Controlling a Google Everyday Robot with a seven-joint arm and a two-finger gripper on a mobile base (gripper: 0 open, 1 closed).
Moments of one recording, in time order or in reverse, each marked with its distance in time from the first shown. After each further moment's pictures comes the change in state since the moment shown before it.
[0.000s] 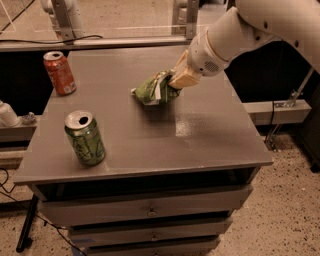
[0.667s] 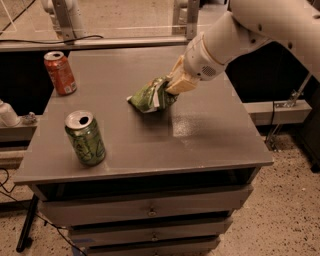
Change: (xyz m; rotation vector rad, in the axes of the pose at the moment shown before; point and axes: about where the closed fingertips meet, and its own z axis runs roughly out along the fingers) arm -0.004 0.015 0.009 -0.057 -0.001 -0.064
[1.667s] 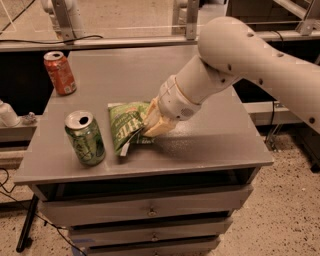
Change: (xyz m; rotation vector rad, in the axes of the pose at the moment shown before) arm -0.026 0.106 0.063 -0.246 -0.086 -0.154
